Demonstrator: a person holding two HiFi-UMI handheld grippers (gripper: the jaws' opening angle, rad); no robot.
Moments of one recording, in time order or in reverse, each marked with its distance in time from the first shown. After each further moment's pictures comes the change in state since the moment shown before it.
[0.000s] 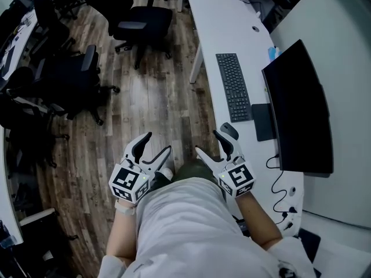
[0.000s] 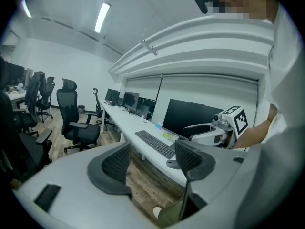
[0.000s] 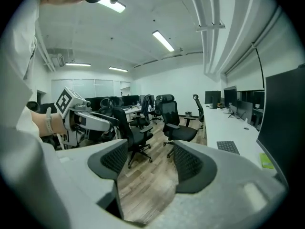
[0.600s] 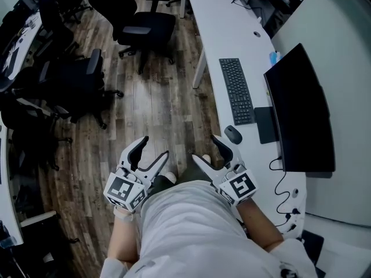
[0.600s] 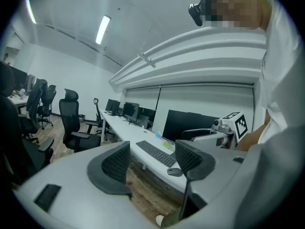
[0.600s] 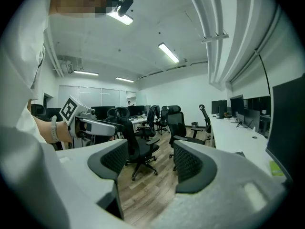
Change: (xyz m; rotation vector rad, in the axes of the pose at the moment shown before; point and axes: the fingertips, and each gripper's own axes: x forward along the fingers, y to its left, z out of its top) left arm -0.047 0.001 0.030 0.028 -0.125 -0.001; right arm -0.006 0.050 0.042 -0.049 -0.146 0.072
